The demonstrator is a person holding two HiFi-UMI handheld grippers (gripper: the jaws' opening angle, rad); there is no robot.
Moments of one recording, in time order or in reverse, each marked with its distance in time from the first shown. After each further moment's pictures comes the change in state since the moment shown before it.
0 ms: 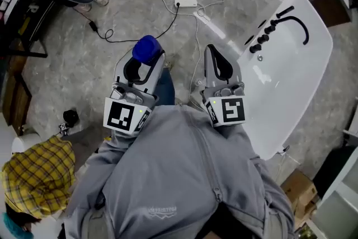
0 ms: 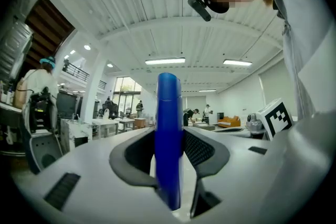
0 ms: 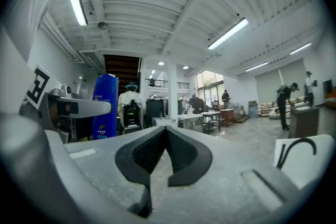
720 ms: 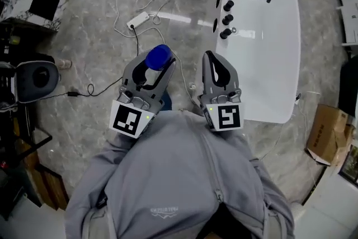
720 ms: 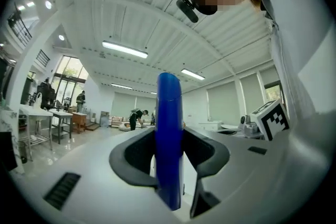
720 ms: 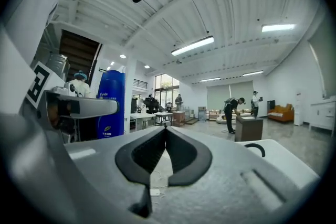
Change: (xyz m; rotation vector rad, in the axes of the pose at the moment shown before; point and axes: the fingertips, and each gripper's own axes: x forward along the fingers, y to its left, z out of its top) left arm 0.208 -0.053 -0.031 -0.044 0.041 -0.646; right arm 0.026 -0.155 -0.014 0.001 0.037 -0.556
